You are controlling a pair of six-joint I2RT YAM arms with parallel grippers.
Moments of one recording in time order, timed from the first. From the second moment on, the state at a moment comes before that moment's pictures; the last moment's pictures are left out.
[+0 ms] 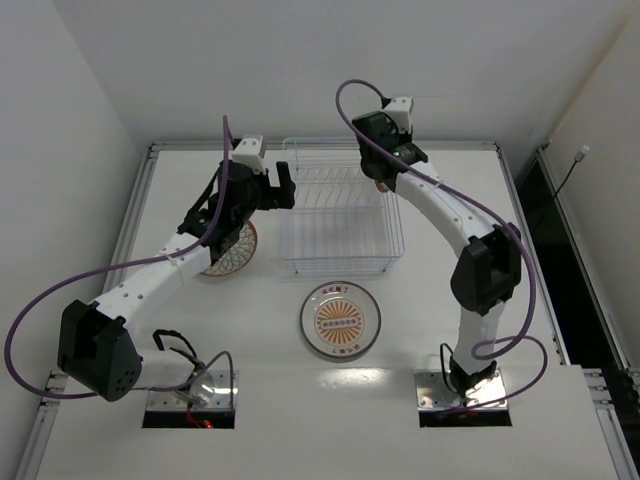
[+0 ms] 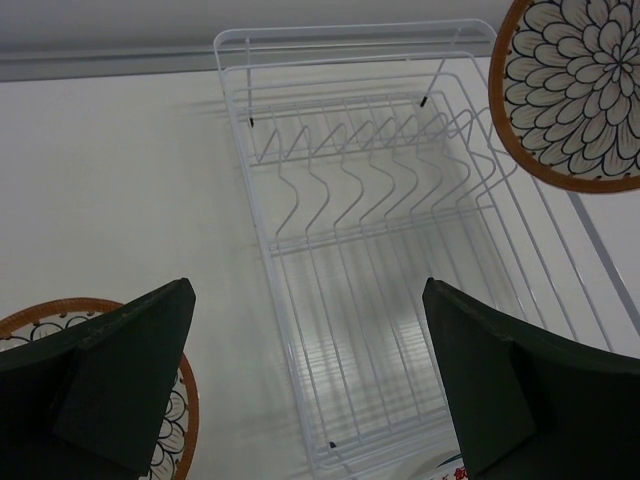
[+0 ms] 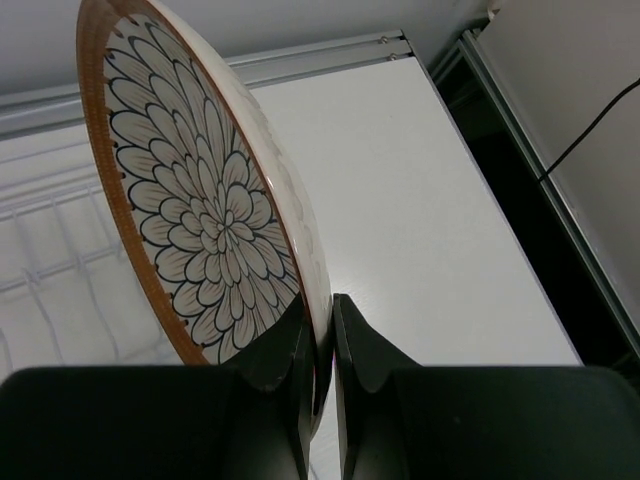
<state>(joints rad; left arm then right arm) -0.47 1.31 1.07 -0.03 -0.18 -0.26 0.47 1.90 1.78 -0.56 0.96 0.28</state>
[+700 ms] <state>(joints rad) -0.47 1.31 1.07 -0.03 -0.17 -0.26 0.58 2.05 1.83 -0.49 1.09 0.21</state>
